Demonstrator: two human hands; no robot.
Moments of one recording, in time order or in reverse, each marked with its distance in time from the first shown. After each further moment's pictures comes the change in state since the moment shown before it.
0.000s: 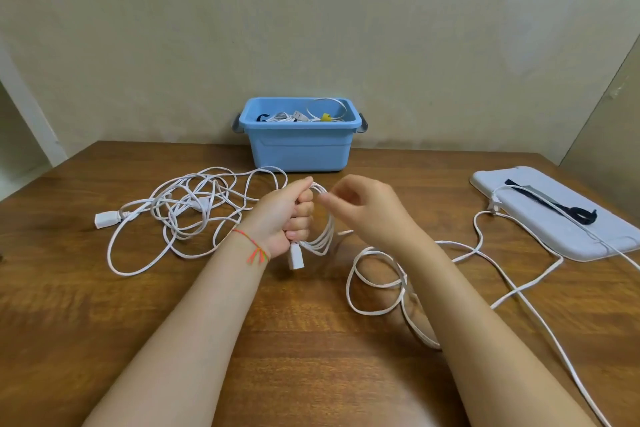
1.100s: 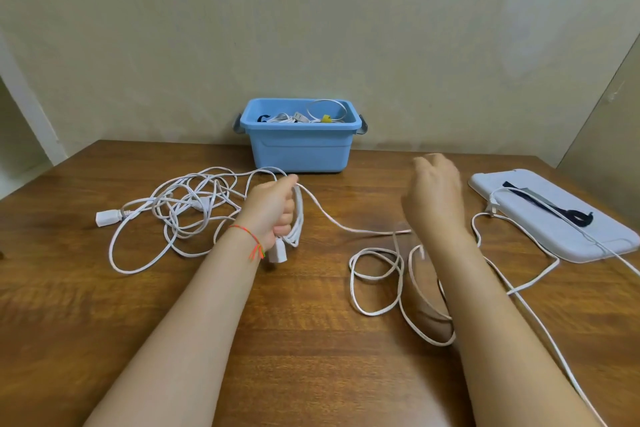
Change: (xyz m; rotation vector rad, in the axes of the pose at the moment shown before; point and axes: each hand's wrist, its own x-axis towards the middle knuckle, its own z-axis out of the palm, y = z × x) left_hand 0.002 0.003 -0.009 0.147 0.273 0.126; right_hand 0.013 0.049 -0.039 -0.619 0.383 0.226
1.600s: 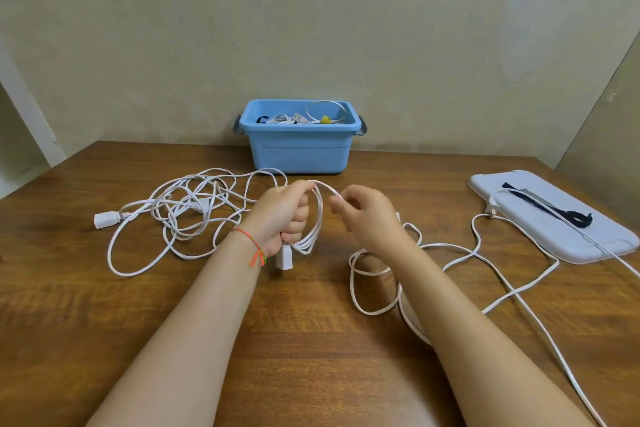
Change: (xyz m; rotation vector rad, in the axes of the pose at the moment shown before) left_hand -0.007 0.002 0.008 0.130 -0.186 -0.028; right_hand -0.031 -0.051 0.026 0.661 -0.388 -0.070
